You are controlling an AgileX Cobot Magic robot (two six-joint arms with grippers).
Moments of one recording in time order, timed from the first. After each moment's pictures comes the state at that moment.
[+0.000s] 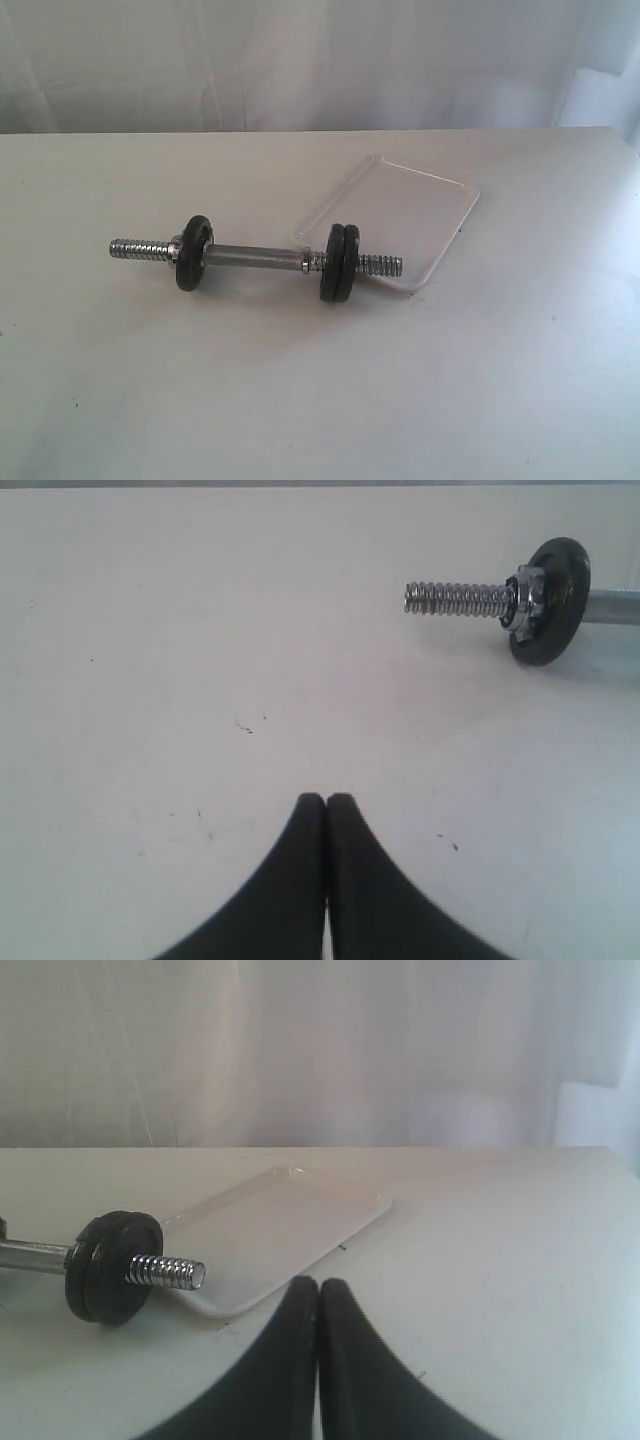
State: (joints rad) left arm -0.05 0.01 0.02 -0.11 0.40 0.07; right arm 0.19 0.00 0.00 0.03 0.16 0.08
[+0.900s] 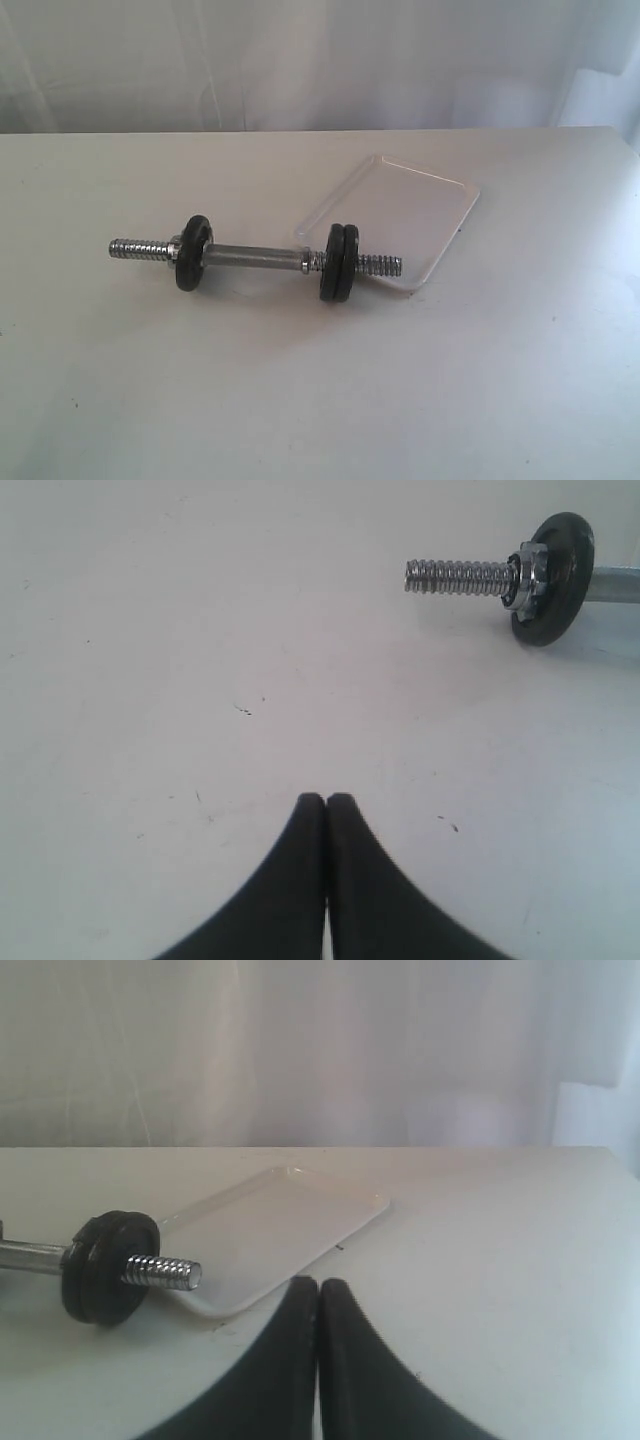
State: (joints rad) left arm -0.05 0.01 0.02 -0.11 0.42 0.07; right arm 0.18 0.00 0.00 0.03 0.16 0.08
